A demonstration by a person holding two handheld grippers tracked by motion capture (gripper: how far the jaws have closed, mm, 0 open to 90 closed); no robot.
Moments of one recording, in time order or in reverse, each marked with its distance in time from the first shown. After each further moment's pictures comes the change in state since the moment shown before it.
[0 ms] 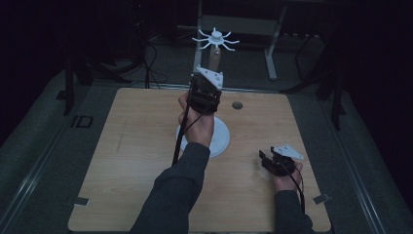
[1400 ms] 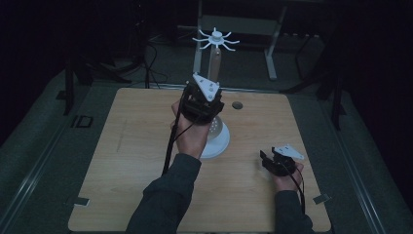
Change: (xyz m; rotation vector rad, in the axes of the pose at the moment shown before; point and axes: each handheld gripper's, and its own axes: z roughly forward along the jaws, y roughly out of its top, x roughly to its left) left arm 0.011 -0.012 -0.031 -0.031 -0.167 0.043; right arm -0.001 -0.001 -0.001 0.010 -0.017 0.015
